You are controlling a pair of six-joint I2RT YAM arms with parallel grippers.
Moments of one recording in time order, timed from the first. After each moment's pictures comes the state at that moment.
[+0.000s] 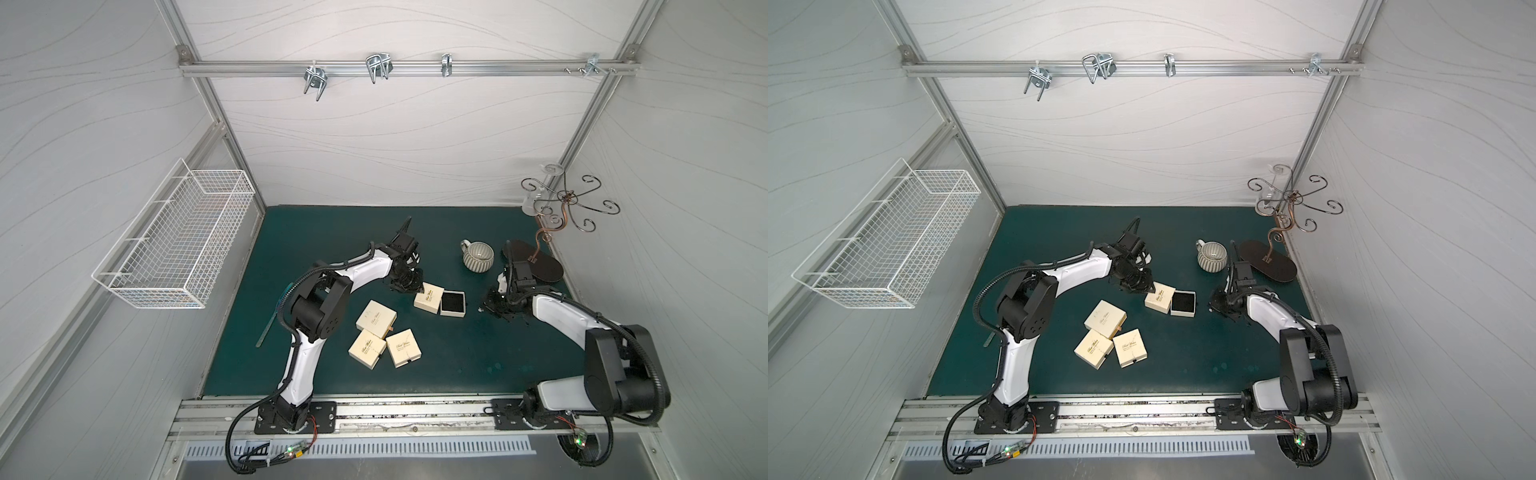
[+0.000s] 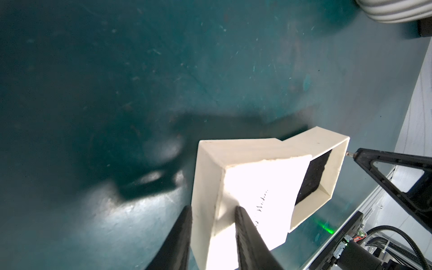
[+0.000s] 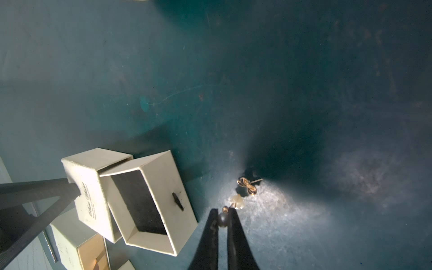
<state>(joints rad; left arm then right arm) -0.61 2.12 1.56 -0.66 0.38 -0.51 0.17 1.39 0.68 -0.41 -0.29 0.64</state>
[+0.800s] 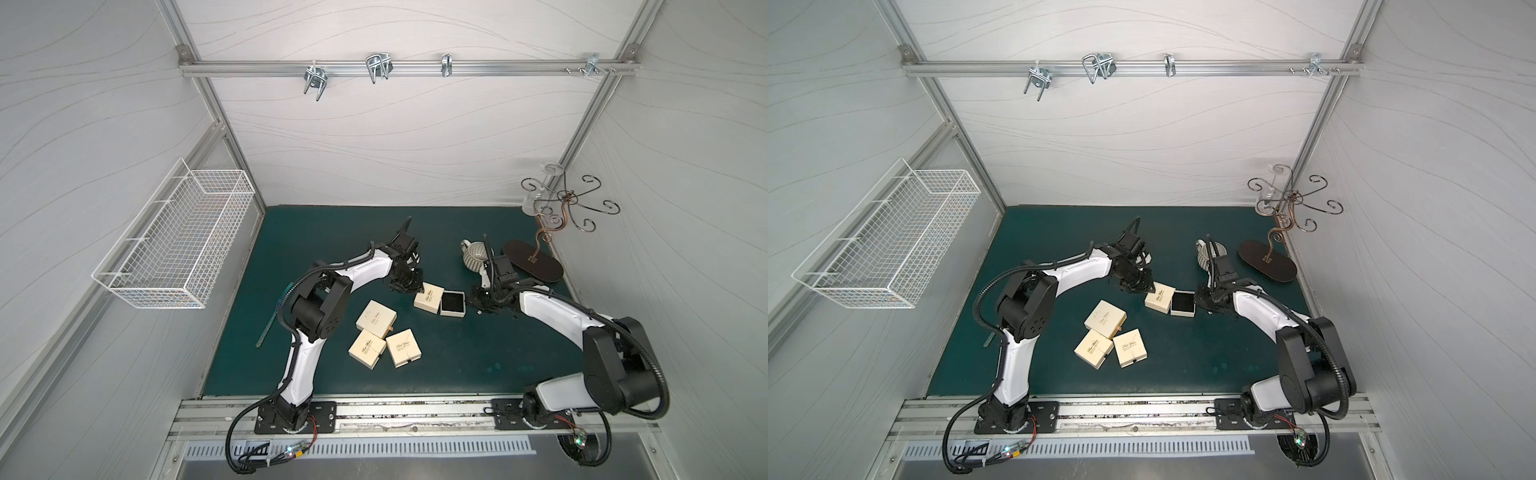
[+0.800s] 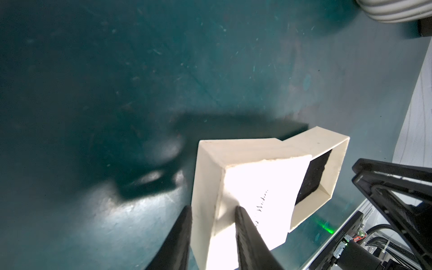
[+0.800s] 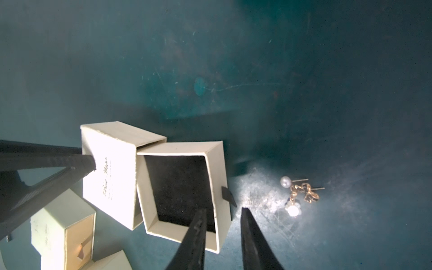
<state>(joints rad) -0.61 2.12 1.56 -0.66 0.38 -0.50 0.35 1.43 0.77 -0.44 -0.19 0.57</state>
